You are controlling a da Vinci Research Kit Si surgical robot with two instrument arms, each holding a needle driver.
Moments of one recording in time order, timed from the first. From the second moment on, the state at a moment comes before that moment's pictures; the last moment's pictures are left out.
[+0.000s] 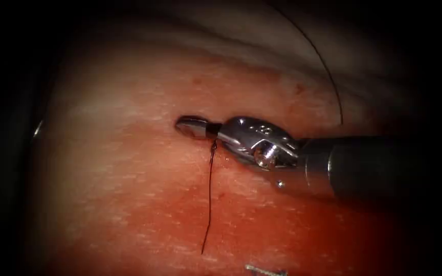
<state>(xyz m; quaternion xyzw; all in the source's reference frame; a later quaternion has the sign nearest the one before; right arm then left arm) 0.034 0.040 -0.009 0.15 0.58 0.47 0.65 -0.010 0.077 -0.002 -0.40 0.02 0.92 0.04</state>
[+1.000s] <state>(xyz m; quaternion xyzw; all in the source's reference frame) 0.022 0.034 -0.016 0.06 0.53 0.51 0.67 -0.035 0.077 0.014 -0.39 -0.03 0.92 0.03</state>
